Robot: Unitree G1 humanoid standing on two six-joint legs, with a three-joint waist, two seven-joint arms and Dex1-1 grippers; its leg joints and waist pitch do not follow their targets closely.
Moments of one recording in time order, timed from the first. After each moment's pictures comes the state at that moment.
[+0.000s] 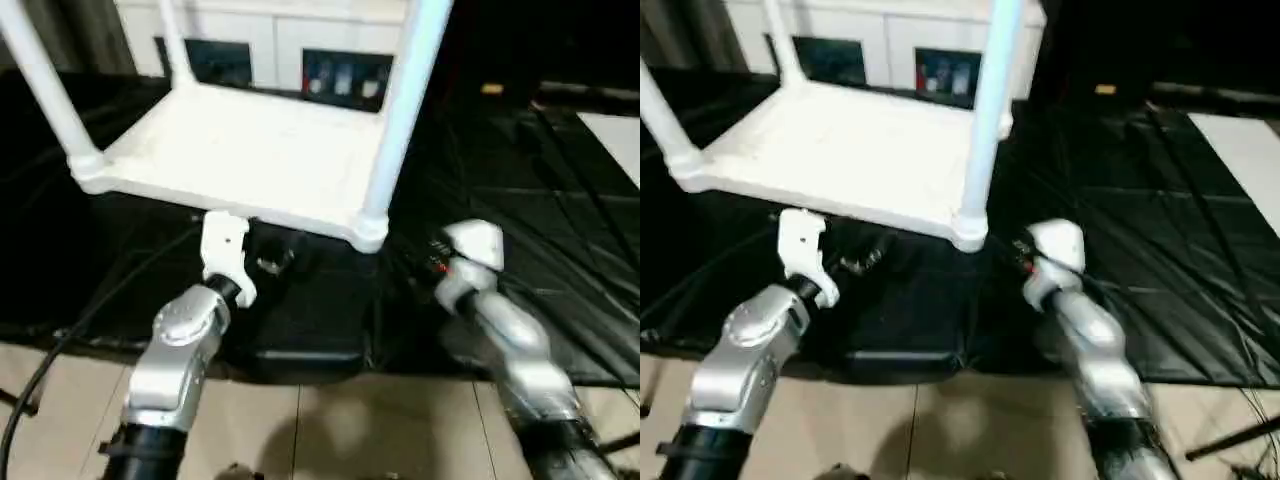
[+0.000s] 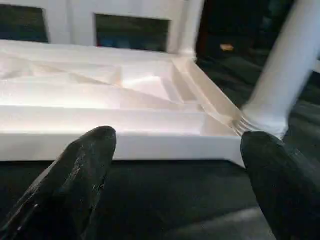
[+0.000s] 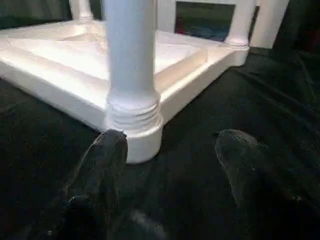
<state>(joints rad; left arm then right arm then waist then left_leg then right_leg) -0.25 0.11 0.01 0.03 -0.15 0.24 -0.27 -0.18 -0.22 0.02 0.14 0.19 0.12 0.36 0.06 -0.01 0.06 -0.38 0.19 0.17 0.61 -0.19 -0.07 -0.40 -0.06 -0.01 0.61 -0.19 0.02</state>
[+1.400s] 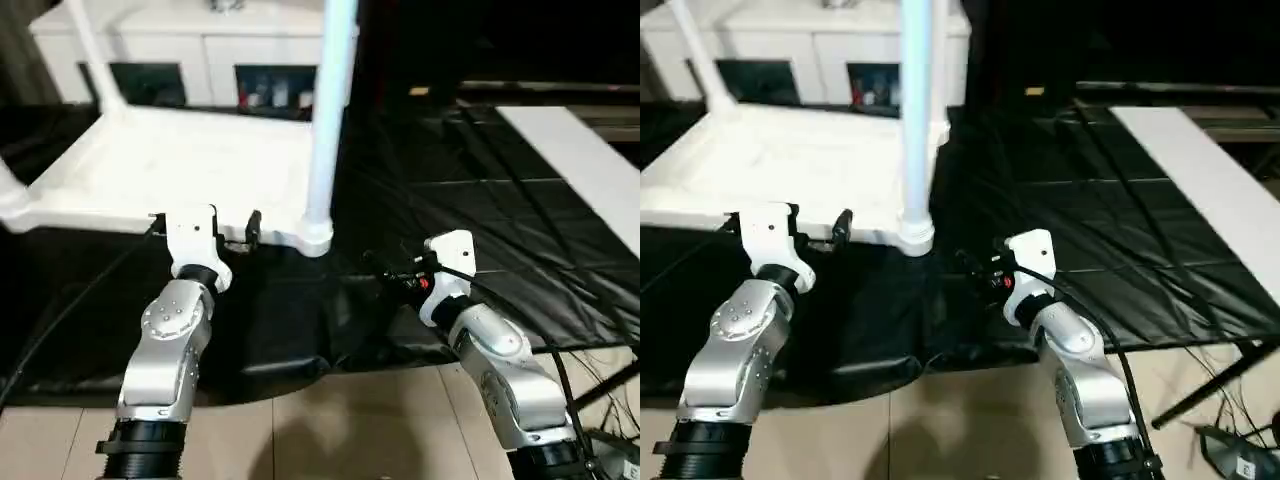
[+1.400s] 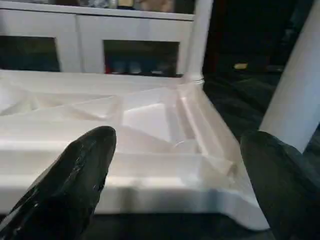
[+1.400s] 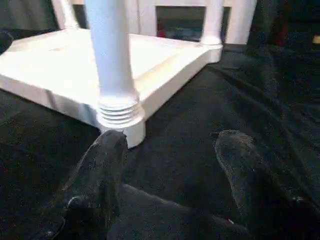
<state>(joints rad) -0.26 0.10 0.07 0.03 -0.09 0.22 -0.11 -0.18 -0.15 0.09 0.02 0.19 0.26 0.35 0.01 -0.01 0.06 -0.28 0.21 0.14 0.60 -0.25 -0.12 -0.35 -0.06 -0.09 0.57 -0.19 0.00</state>
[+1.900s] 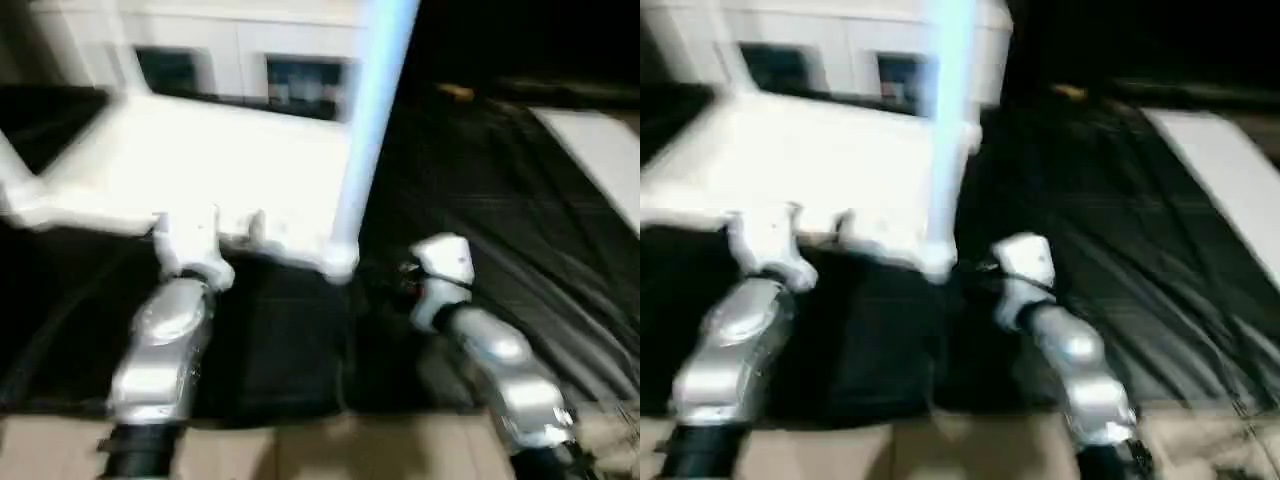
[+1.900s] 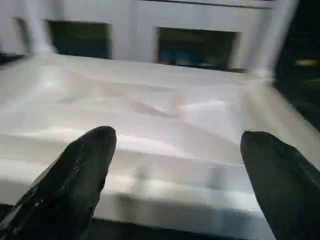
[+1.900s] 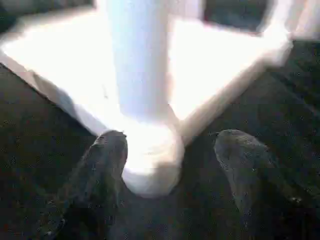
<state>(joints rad) -0.24 0.12 0.11 0.03 -0.10 0.22 -0.10 -0.19 -0.15 0.14 0.03 0.16 0.26 0.38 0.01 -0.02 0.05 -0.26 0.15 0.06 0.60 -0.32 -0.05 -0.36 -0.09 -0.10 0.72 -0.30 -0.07</state>
